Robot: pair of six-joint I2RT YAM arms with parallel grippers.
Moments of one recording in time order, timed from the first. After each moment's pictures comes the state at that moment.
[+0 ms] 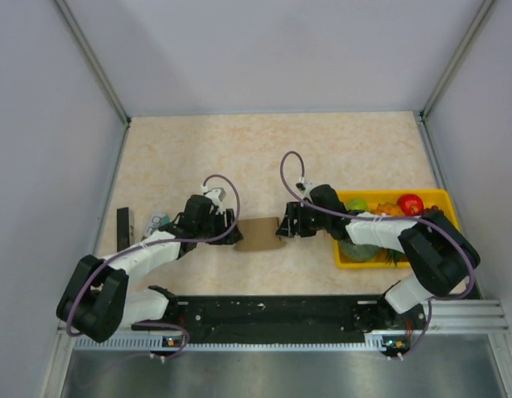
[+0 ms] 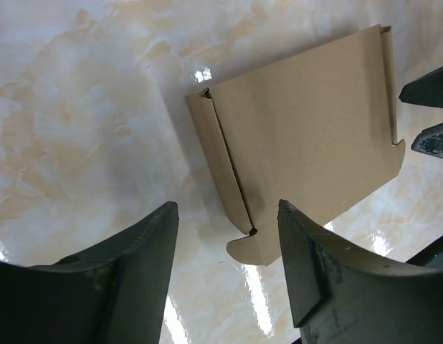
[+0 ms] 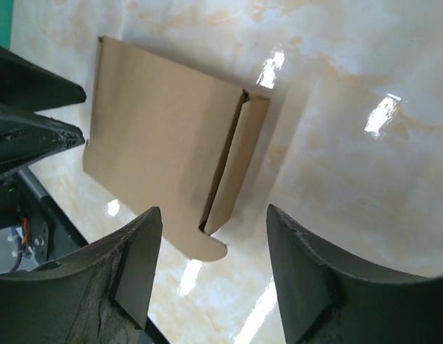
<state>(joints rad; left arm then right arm) -0.46 1.19 0.50 -0.09 0.23 -0.47 0.64 1.50 0.63 0.18 -0.36 0.58</state>
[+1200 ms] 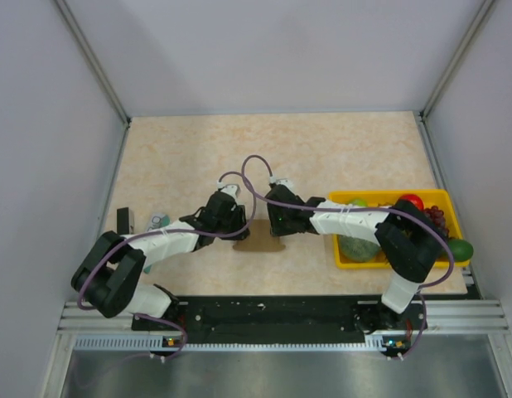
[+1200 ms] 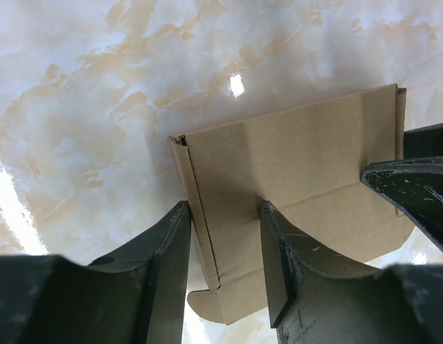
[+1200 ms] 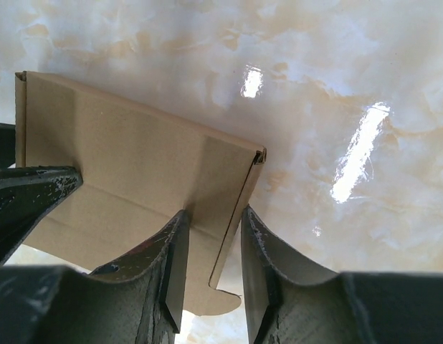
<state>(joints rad) -0.62 1.41 0.61 -0.04 0.04 -0.53 0.90 1.73 1.05 -0.30 0.15 0.63</state>
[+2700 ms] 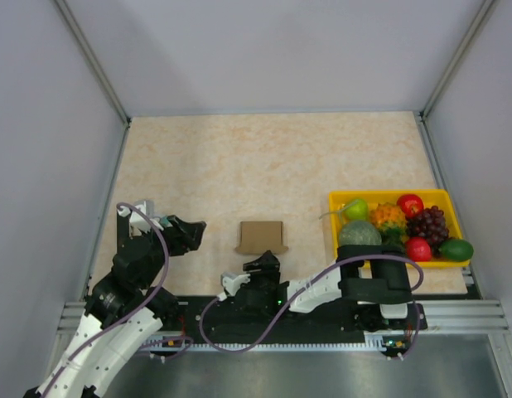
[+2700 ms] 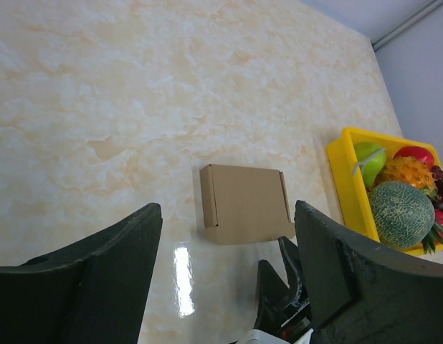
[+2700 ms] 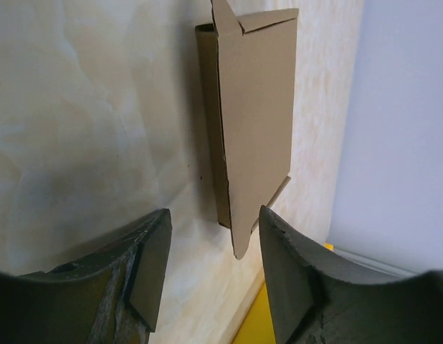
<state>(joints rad) -0.56 0.25 0.59 -0.60 -0.22 -0.65 1.56 1.86 0.85 0.05 0.99 -0.41</state>
